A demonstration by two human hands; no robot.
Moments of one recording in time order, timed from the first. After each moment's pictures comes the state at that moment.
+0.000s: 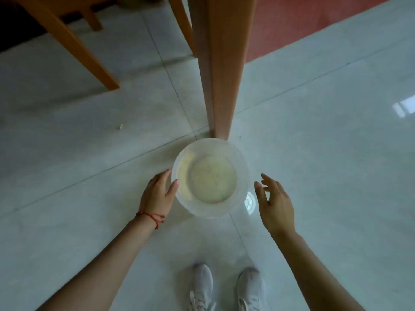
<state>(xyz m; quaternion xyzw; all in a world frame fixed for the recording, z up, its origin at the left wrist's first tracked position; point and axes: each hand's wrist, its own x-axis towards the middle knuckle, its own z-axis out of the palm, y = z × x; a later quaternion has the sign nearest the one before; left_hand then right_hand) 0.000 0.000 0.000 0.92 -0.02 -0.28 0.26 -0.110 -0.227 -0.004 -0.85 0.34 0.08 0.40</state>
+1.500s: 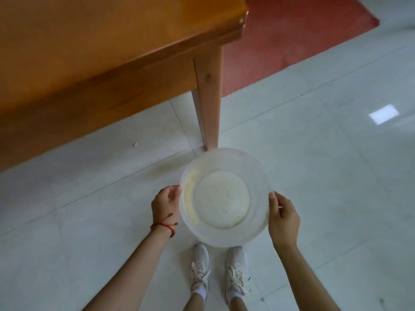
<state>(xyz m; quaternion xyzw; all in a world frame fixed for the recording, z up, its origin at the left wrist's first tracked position) -0.066 -0.028 0.220 0.88 0.14 -0.18 0.43 -0.182 -0.233 0.220 -0.74 0.47 -0.03 0.48</state>
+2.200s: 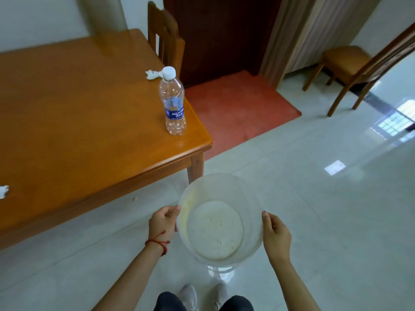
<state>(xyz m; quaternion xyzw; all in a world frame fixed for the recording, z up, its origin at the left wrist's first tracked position) -0.078 -0.022 0.477 0.82 0.06 -0.19 0.53 -0.212 -0.233 0.480 -0.72 0.46 -0.13 0.50</state>
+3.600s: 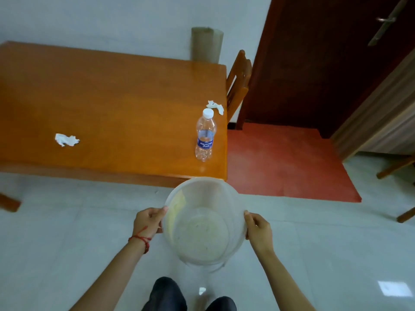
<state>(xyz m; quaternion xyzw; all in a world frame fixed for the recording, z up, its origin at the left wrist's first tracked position) -0.091 -0.075 0.523 0.73 0.31 -0.05 0.60 -0.084 -0.350 0.529 -0.81 0.21 0.06 0.55</state>
